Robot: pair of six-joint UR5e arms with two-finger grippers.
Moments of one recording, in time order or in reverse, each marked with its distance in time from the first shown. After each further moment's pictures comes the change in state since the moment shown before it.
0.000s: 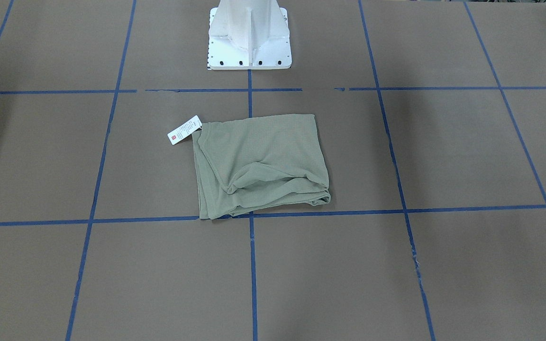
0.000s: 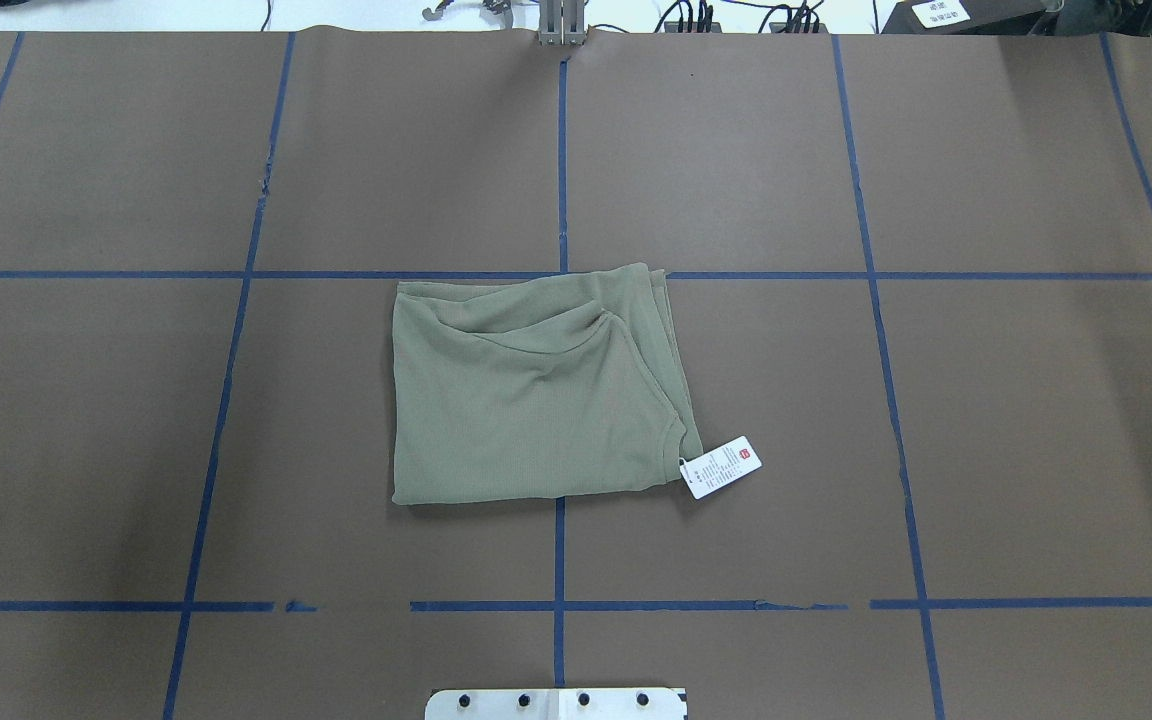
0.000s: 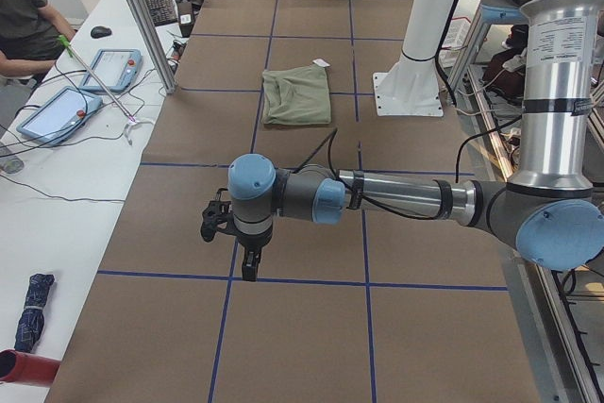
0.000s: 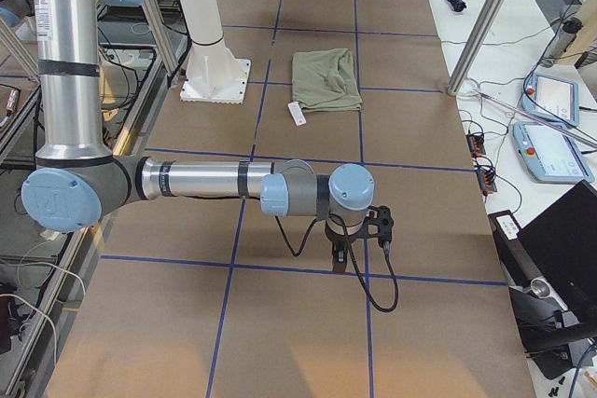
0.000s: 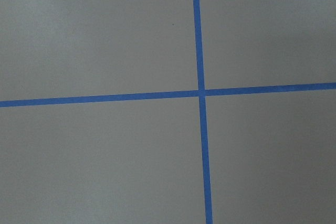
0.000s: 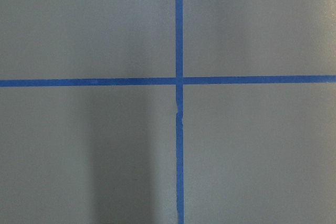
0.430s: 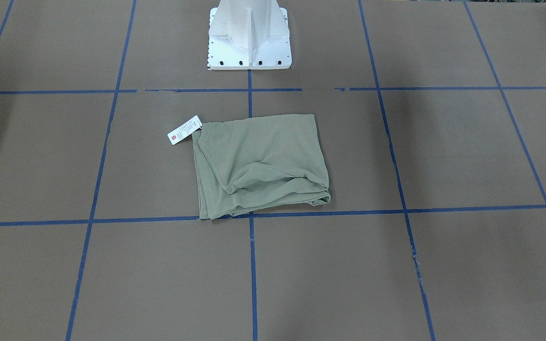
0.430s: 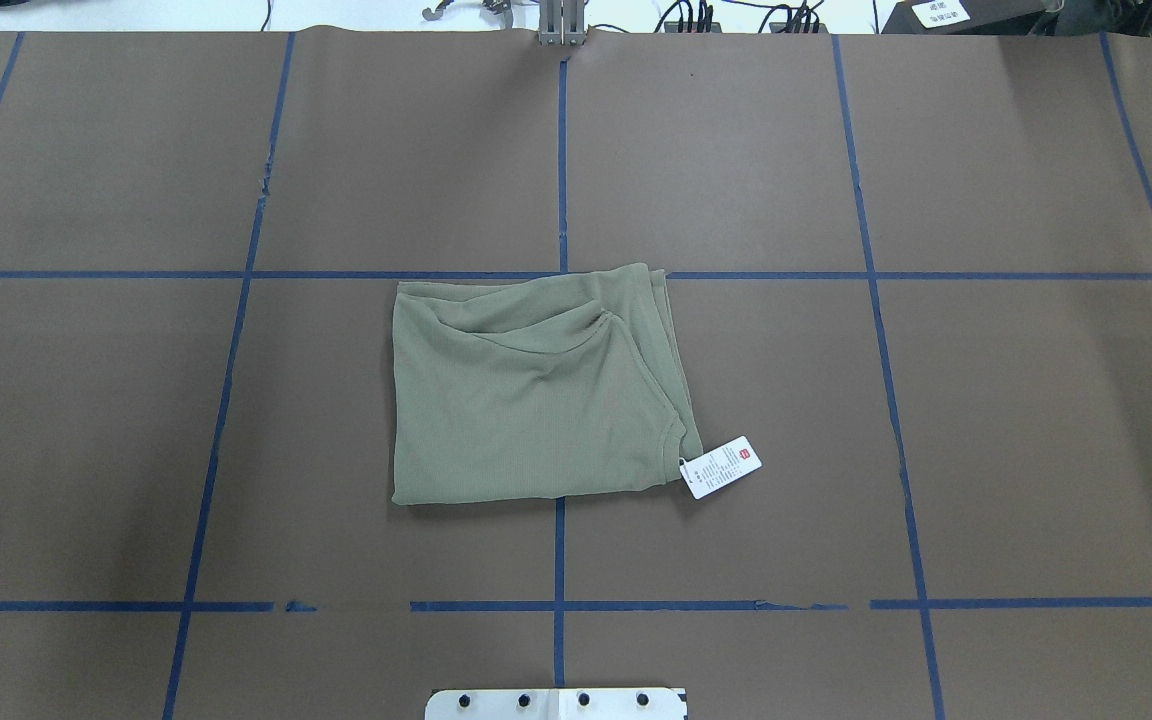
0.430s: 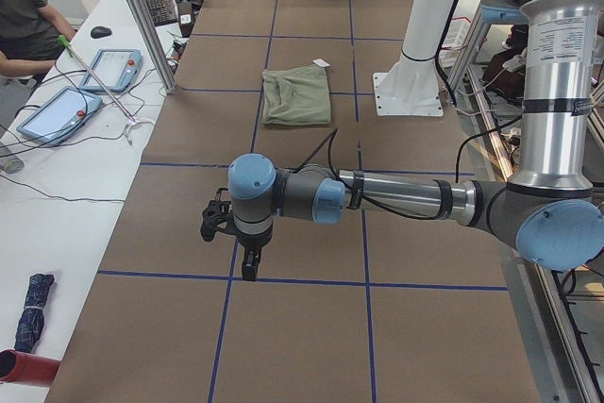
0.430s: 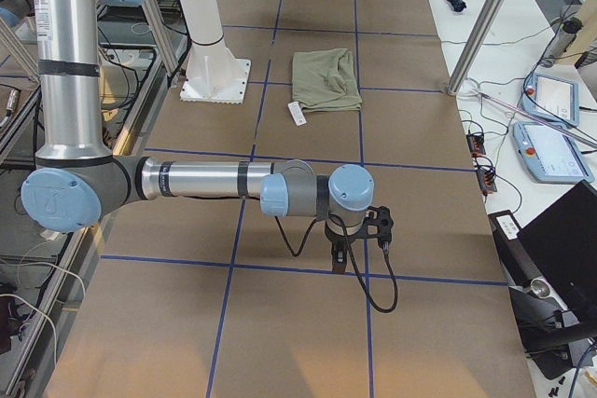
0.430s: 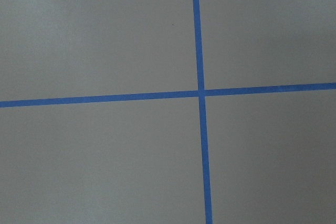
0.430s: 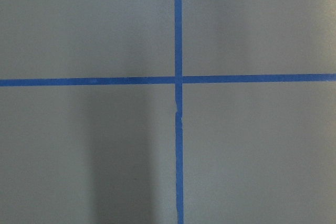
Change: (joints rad) left arm 0.000 0.000 -0.001 0.000 0.000 0.000; right arm 0.000 -0.001 -0.003 0.000 0.000 0.002
